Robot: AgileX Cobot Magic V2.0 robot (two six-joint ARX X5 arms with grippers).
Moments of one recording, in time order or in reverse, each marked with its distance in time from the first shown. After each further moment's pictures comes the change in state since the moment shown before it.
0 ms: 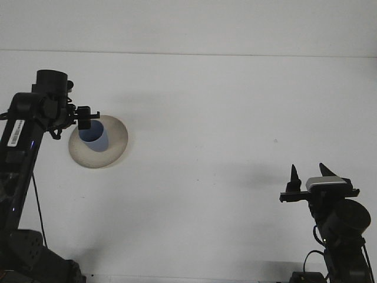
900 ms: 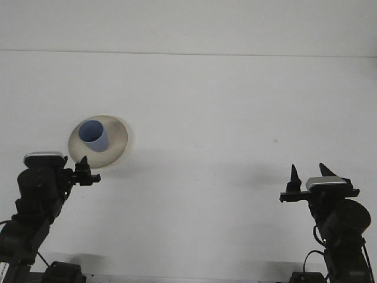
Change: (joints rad) left arm -0.128 -0.954 -0.978 0.602 0.000 -0.014; right arm 0.000 0.000 0.000 0.000 0.000 0.000
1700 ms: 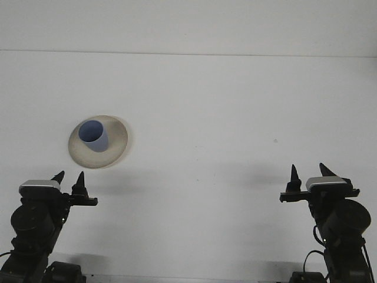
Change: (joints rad) left arm -0.006 -0.263 -0.176 0.056 0.000 0.049; right arm 0.000 0.000 0.000 0.000 0.000 0.000
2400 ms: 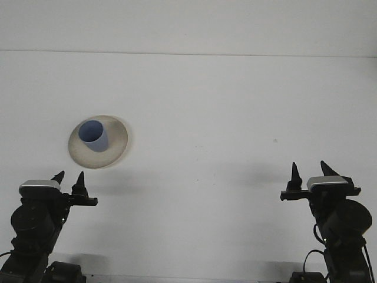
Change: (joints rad) left arm 0.000 0.000 0.000 0.000 0.000 0.000; right arm 0.000 0.000 0.000 0.038 0.000 0.000
